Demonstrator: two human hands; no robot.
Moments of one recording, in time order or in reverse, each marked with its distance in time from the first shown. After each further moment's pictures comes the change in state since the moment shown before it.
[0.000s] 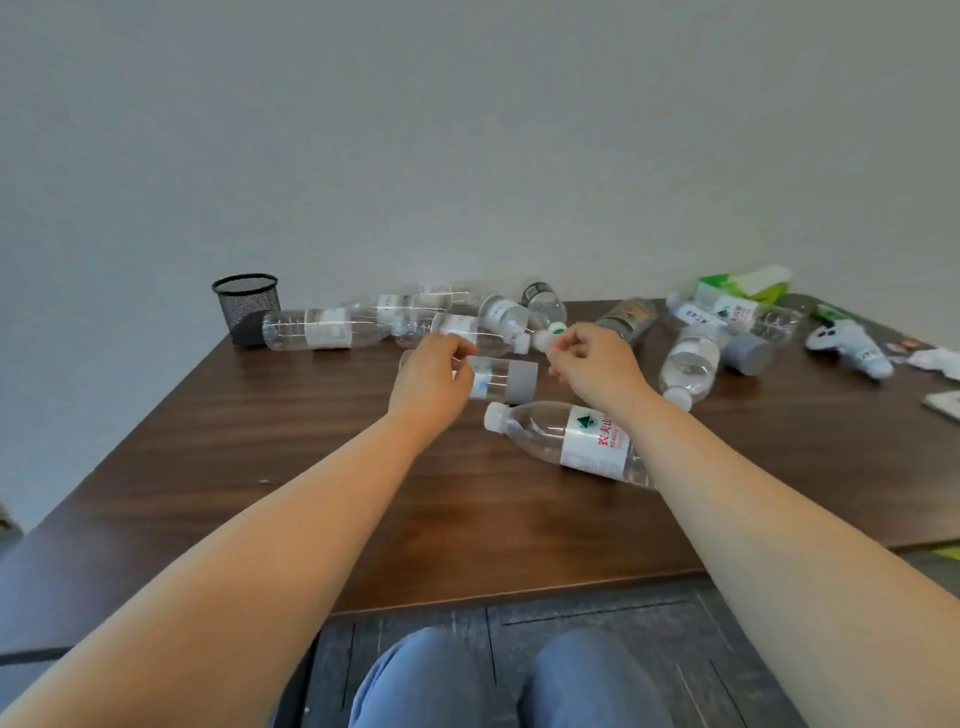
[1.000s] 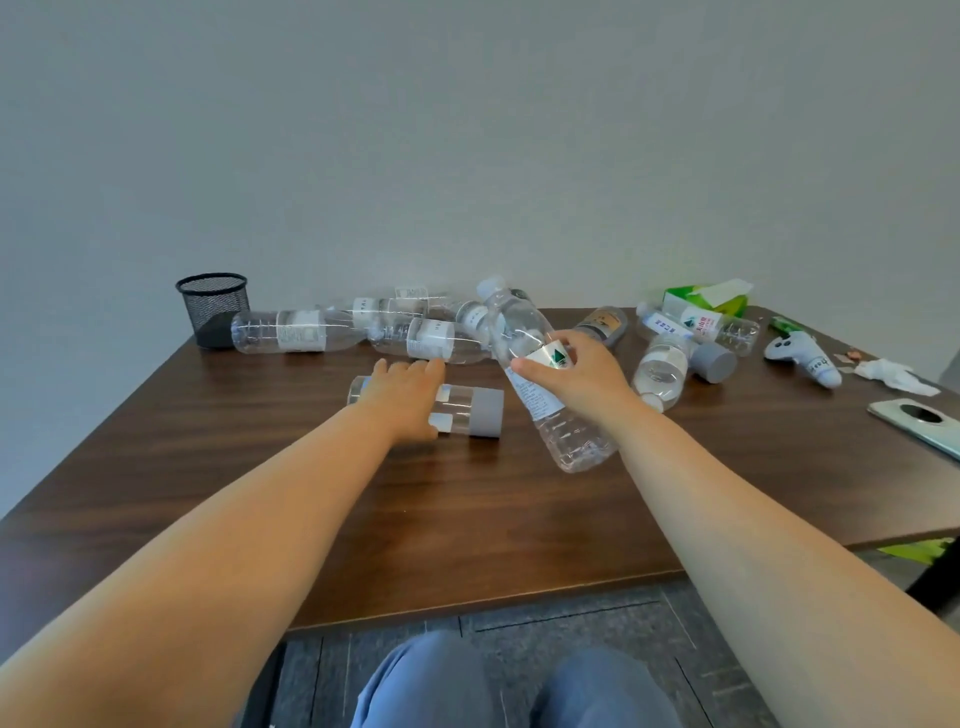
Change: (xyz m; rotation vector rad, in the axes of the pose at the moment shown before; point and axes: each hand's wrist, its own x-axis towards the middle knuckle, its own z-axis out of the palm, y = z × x) left_hand 0.017 -0.025 -0.002 0.795 -0.402 0.223; right_hand -0.013 -0.001 -0.009 0.031 -0.003 0.020
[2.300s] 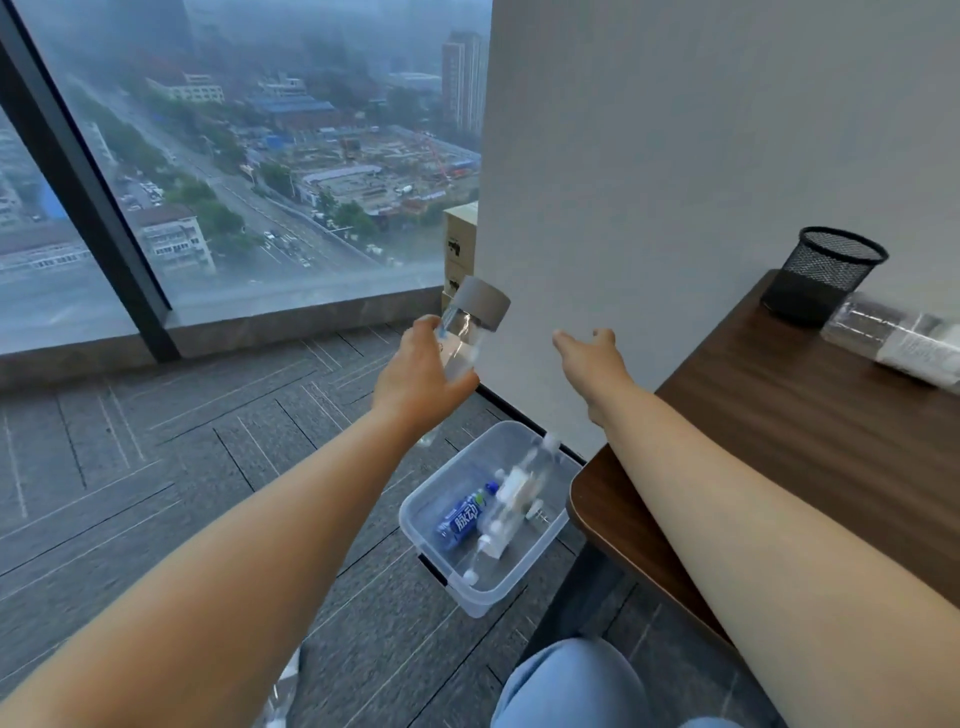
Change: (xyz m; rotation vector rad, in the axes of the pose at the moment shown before) left_hand -0.368 -0.308 0.067 -0.537 0.365 -1.238; right_hand -0.081 -0.230 0.477 0.218 -0.794 0.112
